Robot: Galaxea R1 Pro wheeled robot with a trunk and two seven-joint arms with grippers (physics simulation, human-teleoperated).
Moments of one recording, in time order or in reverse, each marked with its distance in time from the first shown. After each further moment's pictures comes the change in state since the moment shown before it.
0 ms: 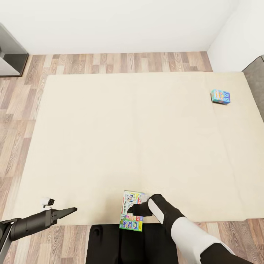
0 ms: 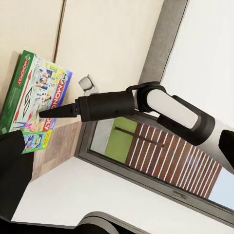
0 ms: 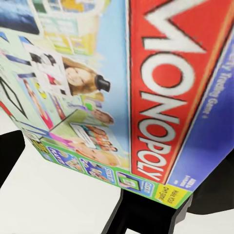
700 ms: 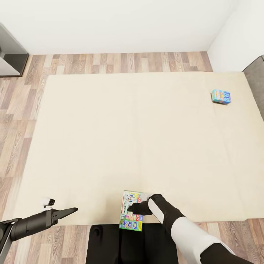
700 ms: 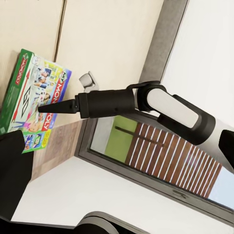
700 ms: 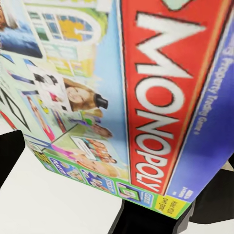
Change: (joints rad) left arm 0.000 -0.005 -0.001 0.000 -0.005 -0.002 0.000; right arm 0.000 0.000 -0.001 0.000 -0.003 -0.035 0.002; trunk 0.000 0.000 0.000
